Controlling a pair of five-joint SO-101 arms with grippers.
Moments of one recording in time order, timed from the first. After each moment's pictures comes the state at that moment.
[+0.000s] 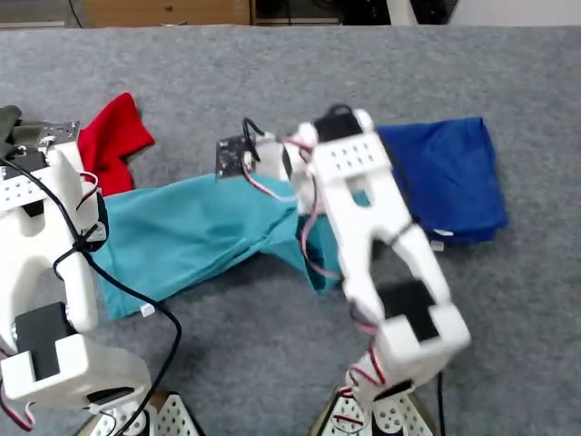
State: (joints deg) left arm -24.7 -1.5 18.4 77.8 -18.2; right arm -21.0 12.8 -6.3 85.1 67.5
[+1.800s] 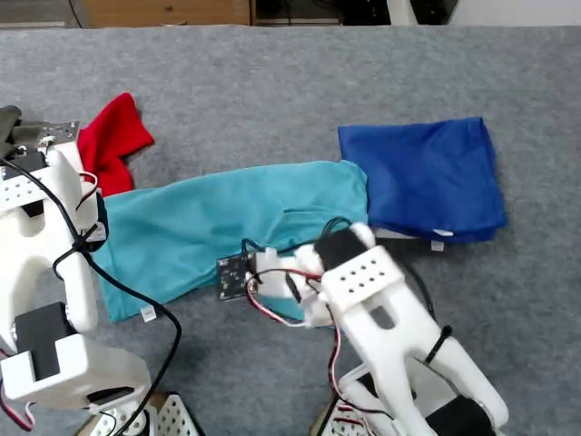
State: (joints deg) left arm -24.9 -1.5 18.4 77.8 -18.2; right arm -33.0 -31.7 52.1 77.9 56.3
